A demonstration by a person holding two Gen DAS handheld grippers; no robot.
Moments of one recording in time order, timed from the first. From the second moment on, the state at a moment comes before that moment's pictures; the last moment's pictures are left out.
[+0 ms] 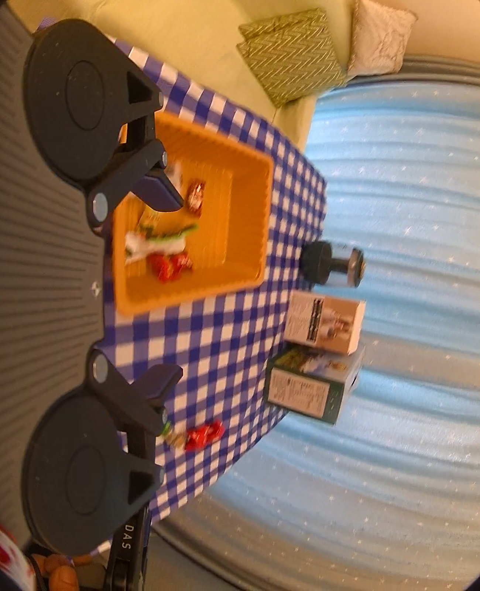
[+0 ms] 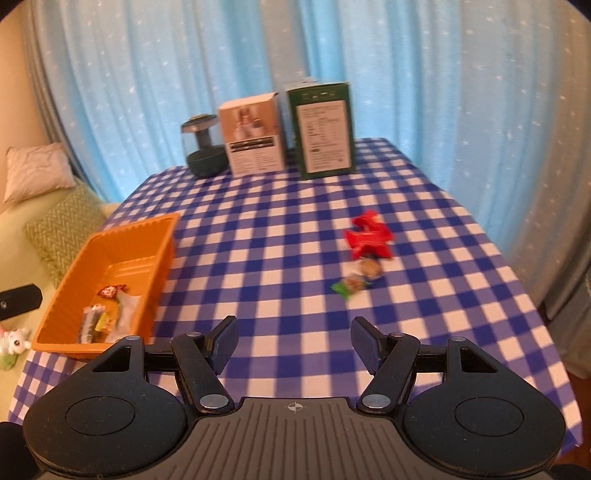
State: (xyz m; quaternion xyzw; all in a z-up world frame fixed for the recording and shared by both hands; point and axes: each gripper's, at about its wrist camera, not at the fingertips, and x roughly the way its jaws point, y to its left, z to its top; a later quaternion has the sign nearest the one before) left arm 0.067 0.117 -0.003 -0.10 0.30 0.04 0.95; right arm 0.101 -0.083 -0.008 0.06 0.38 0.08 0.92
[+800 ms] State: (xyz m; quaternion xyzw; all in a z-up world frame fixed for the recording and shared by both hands) left arm 0.097 0.031 -0.018 -0.08 0.34 -0.07 0.93; right arm 0.086 -0.159 -0.010 0.10 0.39 0.01 0.92
